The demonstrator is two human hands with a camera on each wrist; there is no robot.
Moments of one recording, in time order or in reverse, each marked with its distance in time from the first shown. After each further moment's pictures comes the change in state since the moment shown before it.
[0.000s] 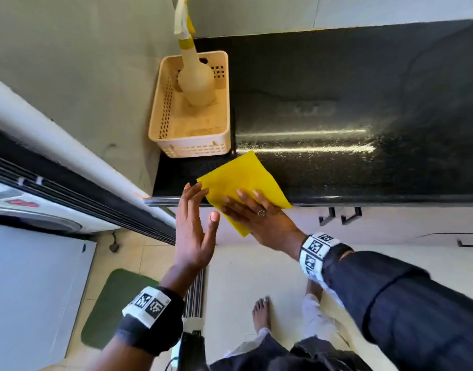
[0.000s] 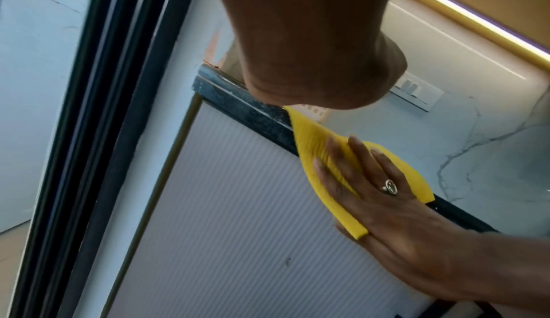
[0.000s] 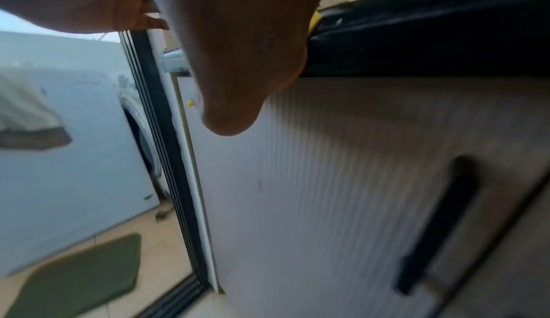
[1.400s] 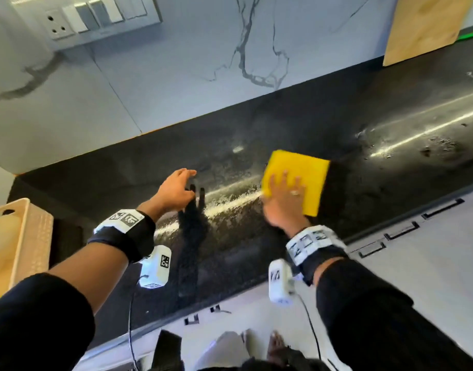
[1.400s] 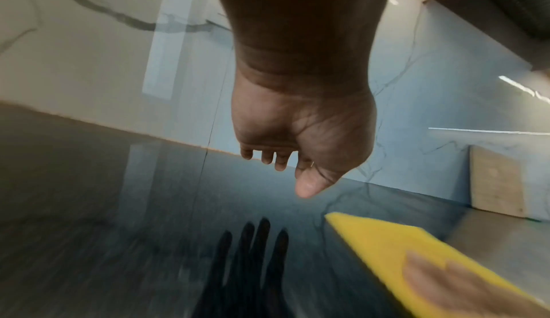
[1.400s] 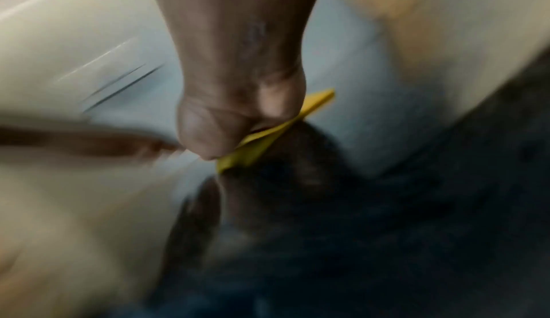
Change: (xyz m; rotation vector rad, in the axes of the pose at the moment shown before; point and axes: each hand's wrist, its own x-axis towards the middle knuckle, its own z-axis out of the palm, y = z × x) left_hand 0.327 0.205 0.322 0.502 -0.761 0.017; right_hand -0.227 0.382 0.078 0.643 -0.456 1.217
